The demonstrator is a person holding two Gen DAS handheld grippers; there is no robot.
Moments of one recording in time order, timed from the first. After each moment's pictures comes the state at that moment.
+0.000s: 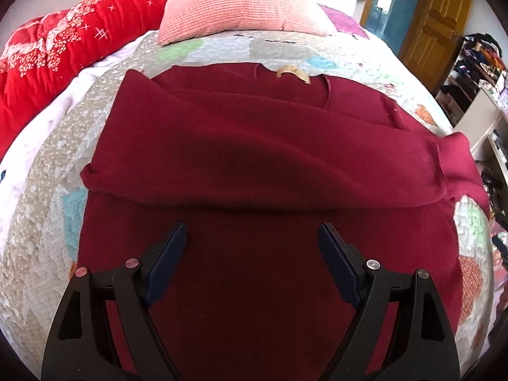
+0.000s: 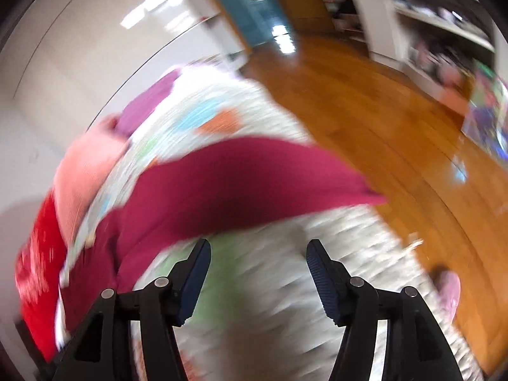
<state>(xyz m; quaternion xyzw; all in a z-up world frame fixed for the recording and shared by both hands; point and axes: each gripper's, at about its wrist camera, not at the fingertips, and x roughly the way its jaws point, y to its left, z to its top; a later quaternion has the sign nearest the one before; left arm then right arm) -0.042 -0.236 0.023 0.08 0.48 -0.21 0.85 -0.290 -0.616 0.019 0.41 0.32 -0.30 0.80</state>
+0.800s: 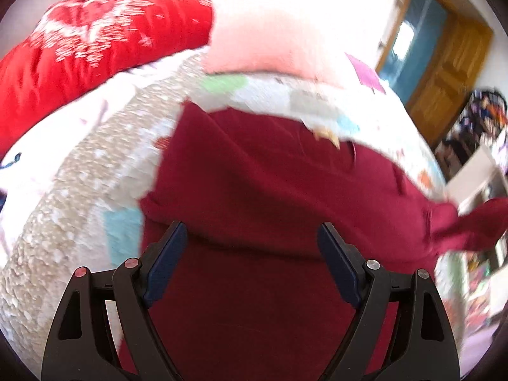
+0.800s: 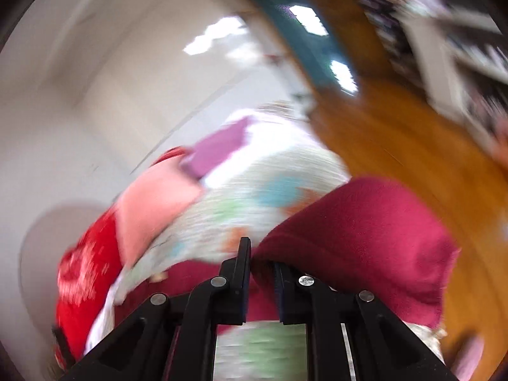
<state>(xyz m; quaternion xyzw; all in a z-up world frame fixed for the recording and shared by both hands) -0.015 -0.171 0.067 -0.03 0.43 -0.19 0.88 -0.246 -0.597 0.128 0.33 0.21 -0.15 0.91</state>
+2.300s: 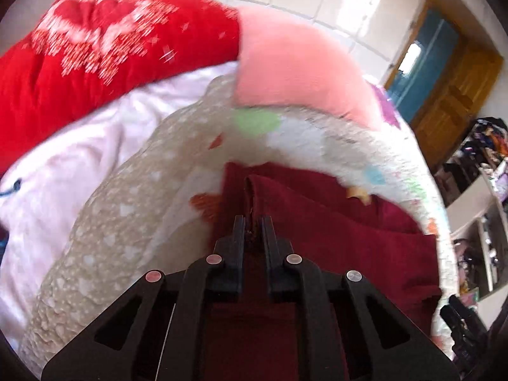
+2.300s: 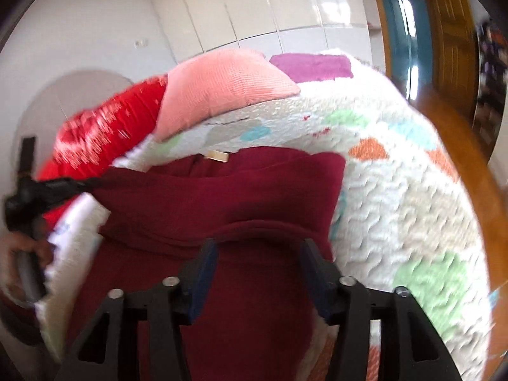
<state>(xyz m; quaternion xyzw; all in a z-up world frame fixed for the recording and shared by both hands) 0.067 -0.128 0.079 -0.05 0.44 -0.18 0.88 -0.142 -0.436 0.076 0.15 0.37 -0.07 0.91</state>
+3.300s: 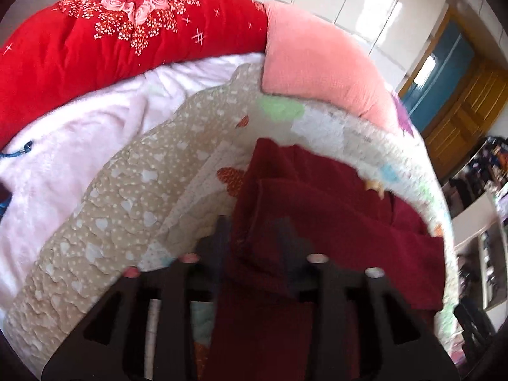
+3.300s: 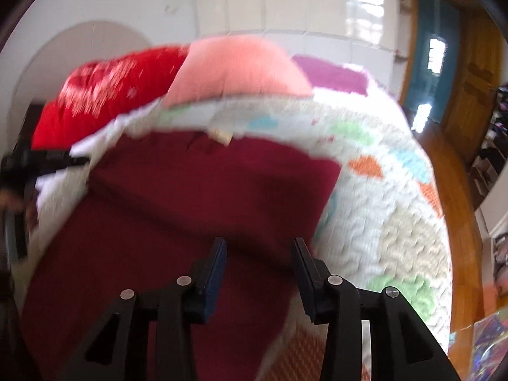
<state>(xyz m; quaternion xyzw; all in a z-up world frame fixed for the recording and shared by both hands) 0.047 -0.107 0.068 -0.10 0.44 -0.15 0.88 -0.148 -0.426 0.083 0.06 0.39 -0.06 0.92</state>
